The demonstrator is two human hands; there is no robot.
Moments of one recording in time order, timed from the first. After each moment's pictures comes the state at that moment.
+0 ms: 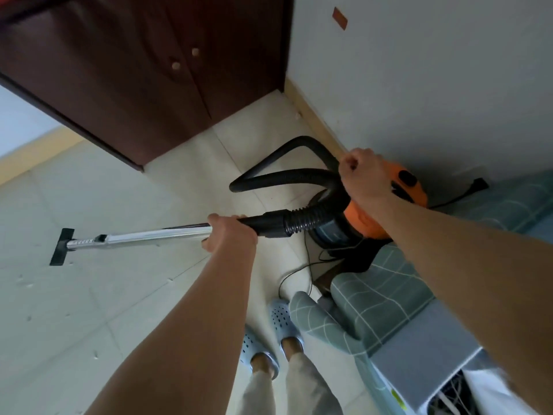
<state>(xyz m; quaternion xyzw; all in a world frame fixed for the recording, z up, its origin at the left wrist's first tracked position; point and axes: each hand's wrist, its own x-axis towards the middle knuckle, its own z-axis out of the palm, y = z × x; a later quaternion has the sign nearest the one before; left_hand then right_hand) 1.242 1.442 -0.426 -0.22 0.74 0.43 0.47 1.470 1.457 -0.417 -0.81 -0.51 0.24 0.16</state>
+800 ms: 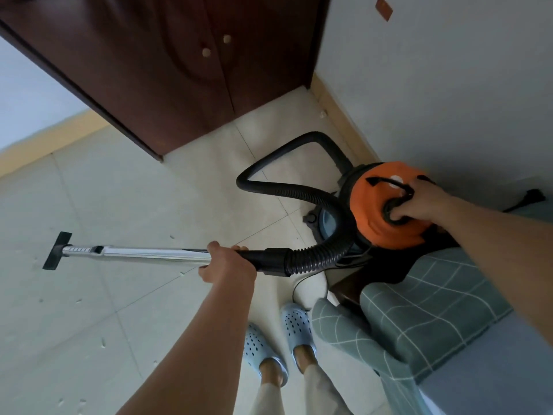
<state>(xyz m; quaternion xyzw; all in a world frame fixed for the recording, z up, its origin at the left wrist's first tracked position) 1.181 1.403 -0.469 -0.28 0.74 0.47 0.40 1.516 1.451 -0.457 -0.82 -0.42 0.37 -0.14</state>
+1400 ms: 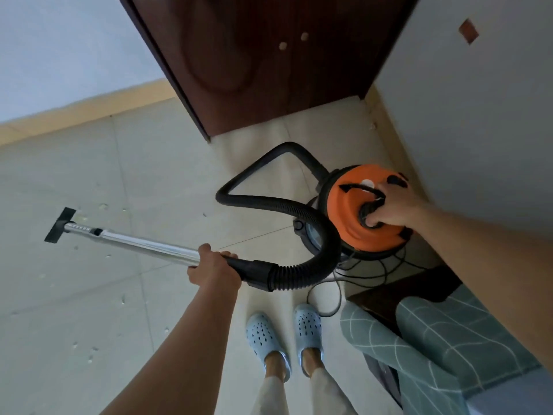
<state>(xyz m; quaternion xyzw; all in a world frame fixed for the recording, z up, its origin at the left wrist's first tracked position) 1.067 1.356 -0.481 -0.31 0.73 0.49 0.35 1.365 1.478 -0.450 -0.71 -0.57 0.36 -0.22</state>
